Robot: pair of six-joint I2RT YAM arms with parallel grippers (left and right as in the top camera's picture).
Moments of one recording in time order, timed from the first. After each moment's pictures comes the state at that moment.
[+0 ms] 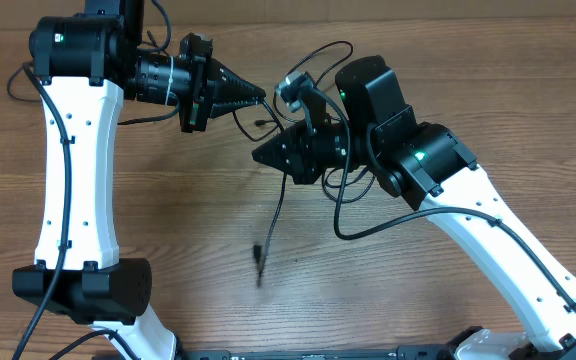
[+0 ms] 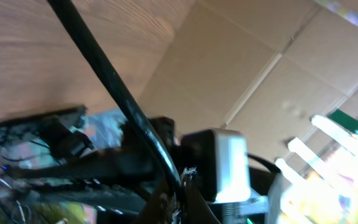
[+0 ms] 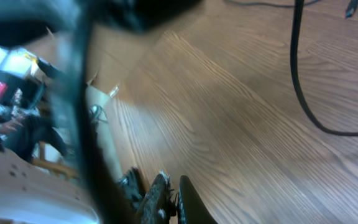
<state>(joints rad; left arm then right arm) -0.06 1.87 2.22 -1.62 1.16 -0.84 0.58 1.53 1.48 -0.60 -0.73 0.29</state>
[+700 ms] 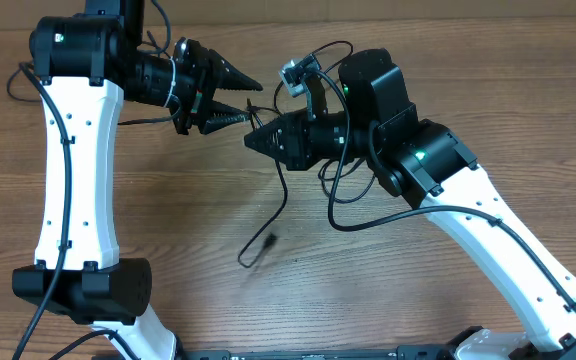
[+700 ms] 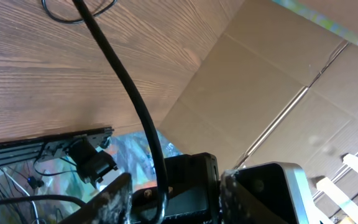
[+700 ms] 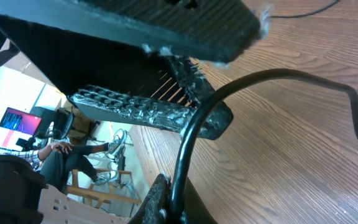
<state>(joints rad) -0.06 1.87 2.22 -1.62 1.00 -0.86 0.58 1.53 1.48 -0.48 -0.75 0.49</state>
